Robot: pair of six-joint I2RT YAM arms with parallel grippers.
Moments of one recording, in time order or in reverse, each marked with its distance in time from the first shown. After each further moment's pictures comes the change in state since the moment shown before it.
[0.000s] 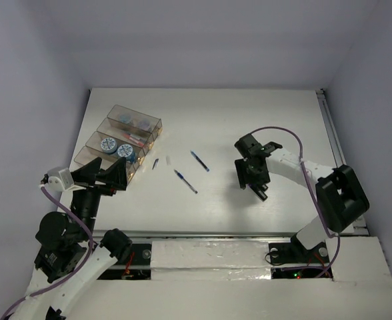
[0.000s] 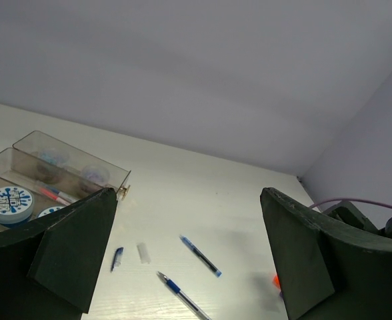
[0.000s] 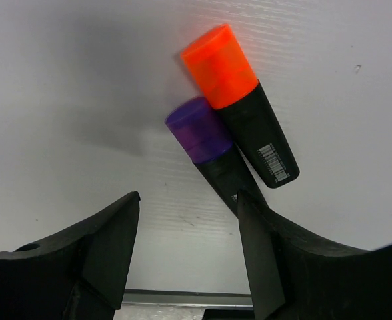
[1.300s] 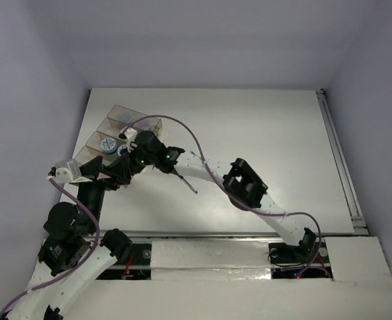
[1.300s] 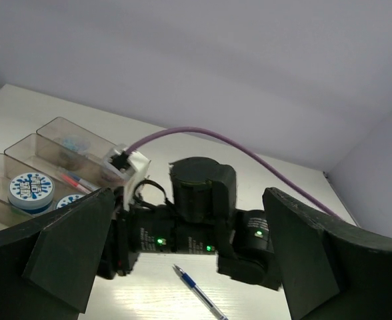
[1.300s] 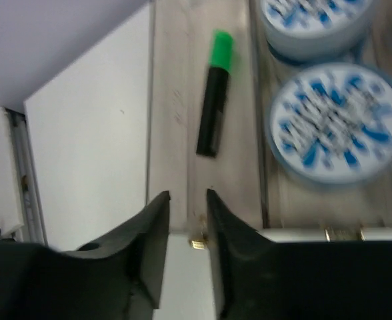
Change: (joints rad) left arm 0.000 0.074 0.004 -0.008 -0.068 0.000; right arm 0.472 0.990 1.232 0.688 -0.469 -0.101
